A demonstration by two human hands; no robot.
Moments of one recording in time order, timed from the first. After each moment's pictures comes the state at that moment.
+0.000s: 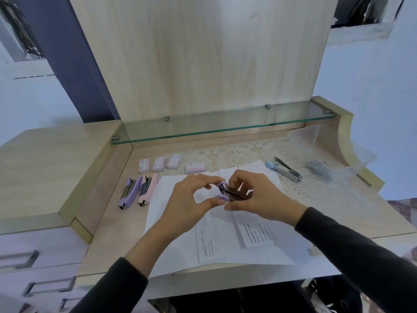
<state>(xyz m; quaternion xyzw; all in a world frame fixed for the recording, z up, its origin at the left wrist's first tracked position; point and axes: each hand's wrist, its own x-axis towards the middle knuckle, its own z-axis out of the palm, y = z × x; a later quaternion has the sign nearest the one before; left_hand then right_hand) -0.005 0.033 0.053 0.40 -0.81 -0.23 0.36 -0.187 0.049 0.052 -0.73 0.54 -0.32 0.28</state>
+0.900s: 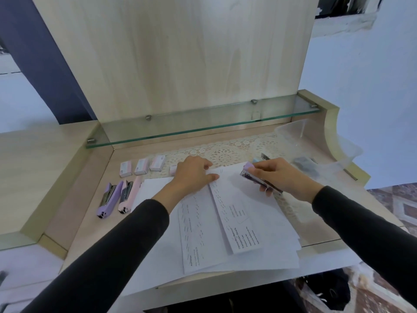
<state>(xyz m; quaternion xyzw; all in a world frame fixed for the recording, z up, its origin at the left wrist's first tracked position) -0.063 -0.068 0.035 0.52 -0.83 -0.13 0.12 -0.255 0.029 0.053 -0.58 0.62 -0.35 0.39</state>
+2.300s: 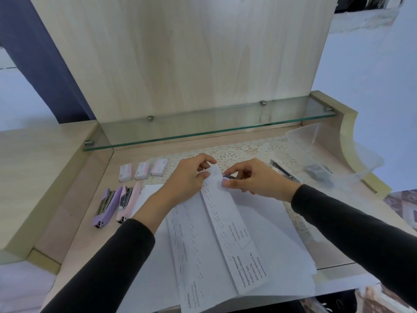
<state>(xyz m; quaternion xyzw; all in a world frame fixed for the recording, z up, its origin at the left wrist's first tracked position) -0.039 -0.068 0.045 0.44 -0.83 -0.25 0.25 -0.222 -0.022 0.048 -0.68 0.58 -0.28 0.35</state>
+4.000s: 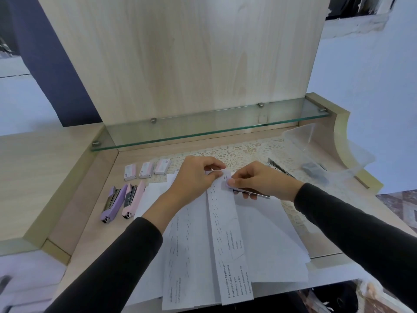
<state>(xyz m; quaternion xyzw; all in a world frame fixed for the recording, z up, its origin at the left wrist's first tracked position) -0.053 -0.042 0.060 0.41 -0.83 -0.20 0.31 -0.222 0.002 0.061 -0.65 0.59 -0.24 0.41</state>
